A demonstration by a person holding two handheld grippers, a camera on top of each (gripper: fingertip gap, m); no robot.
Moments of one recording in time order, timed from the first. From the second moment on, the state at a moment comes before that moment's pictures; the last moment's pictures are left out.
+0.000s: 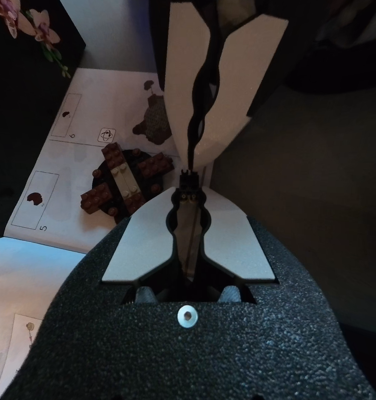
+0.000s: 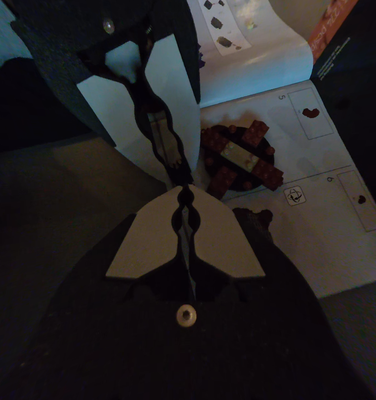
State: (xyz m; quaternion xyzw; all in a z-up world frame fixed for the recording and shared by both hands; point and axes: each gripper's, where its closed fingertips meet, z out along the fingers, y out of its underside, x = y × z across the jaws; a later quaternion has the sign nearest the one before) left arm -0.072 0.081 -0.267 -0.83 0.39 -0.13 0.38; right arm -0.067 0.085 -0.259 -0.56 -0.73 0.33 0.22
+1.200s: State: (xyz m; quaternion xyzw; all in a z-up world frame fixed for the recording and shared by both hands) left arm -0.072 0.080 -0.268 -0.83 0.38 -0.15 0.38; right arm -0.064 0.085 -0.265 -0.56 -0.77 0.25 0.17
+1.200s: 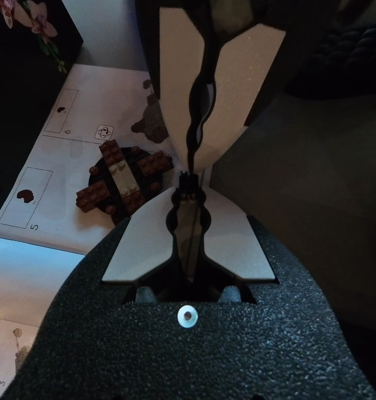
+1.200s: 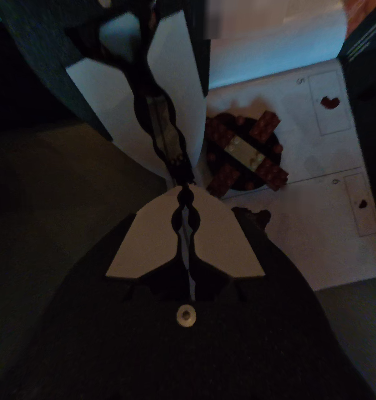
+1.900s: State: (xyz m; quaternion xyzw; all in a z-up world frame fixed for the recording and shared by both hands) left arm -0.100 0.064 -0.172 -0.75 0.31 -0.16 0.57; right arm -0.061 0.104 -0.202 -0.61 -0.65 0.40 0.23
